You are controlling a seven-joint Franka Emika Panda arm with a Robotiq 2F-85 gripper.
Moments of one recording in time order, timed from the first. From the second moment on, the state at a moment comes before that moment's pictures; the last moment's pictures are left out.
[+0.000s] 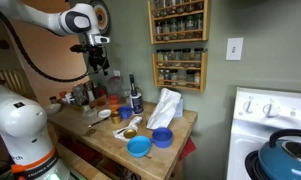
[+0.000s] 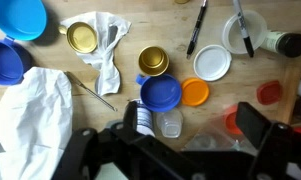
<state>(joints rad) 0.03 -0.59 0.08 -2.41 0.06 1.90 0.13</state>
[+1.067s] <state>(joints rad) 0.06 -0.57 0.09 -2.41 0.10 1.94 0.08</state>
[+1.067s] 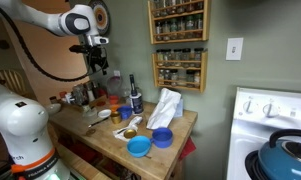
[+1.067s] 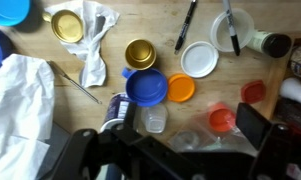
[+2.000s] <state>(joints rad) 0.24 -0.38 0.13 -2.38 0.28 2.10 -0.13</state>
